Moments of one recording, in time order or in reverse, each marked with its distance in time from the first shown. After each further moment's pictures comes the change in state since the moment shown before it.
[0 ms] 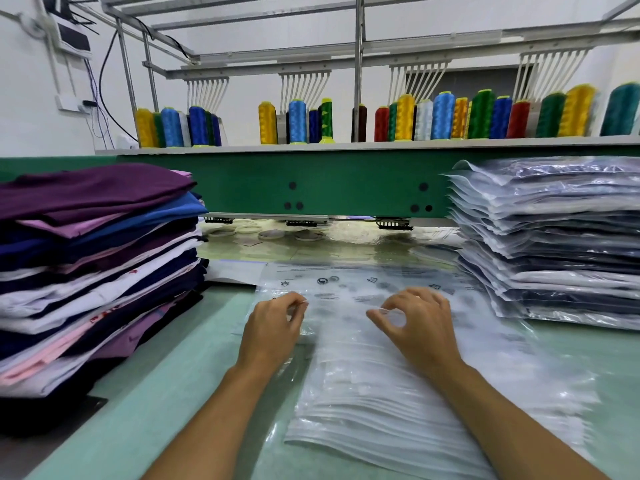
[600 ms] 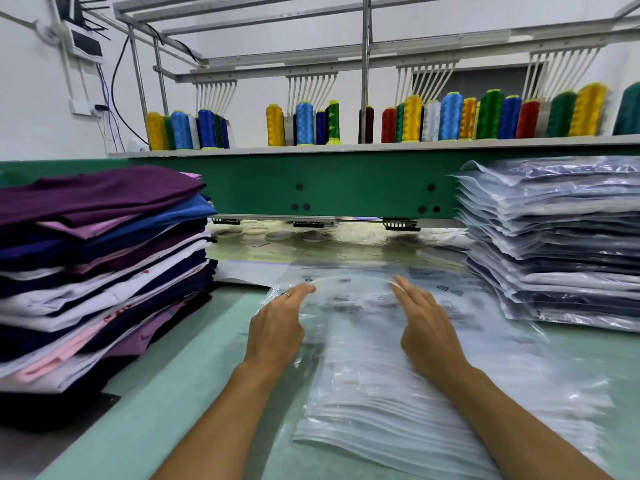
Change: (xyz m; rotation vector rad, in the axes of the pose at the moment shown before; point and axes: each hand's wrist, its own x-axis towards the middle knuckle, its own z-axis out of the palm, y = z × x) left_hand -0.001 0.011 -0.010 0.372 -0.029 0.058; right_hand 0.001 0.003 0.010 -0.023 -0.088 -0.048
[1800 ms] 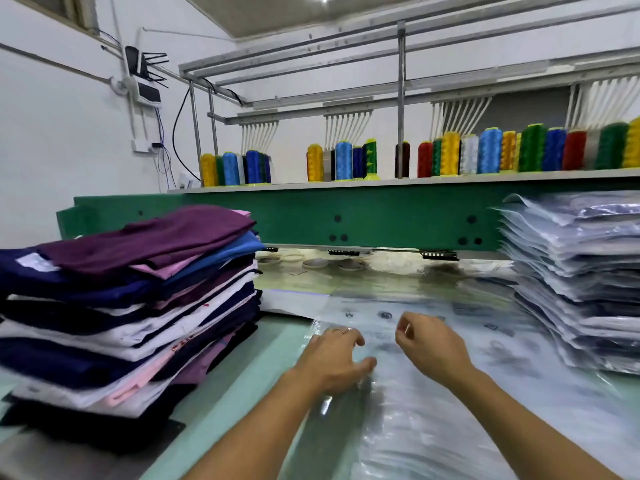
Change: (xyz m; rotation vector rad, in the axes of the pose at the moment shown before) left_hand 0.023 -0.004 -0.021 -0.016 -0.492 0.094; right_hand 0.056 -0.056 0.001 0.030 -0.175 0.135
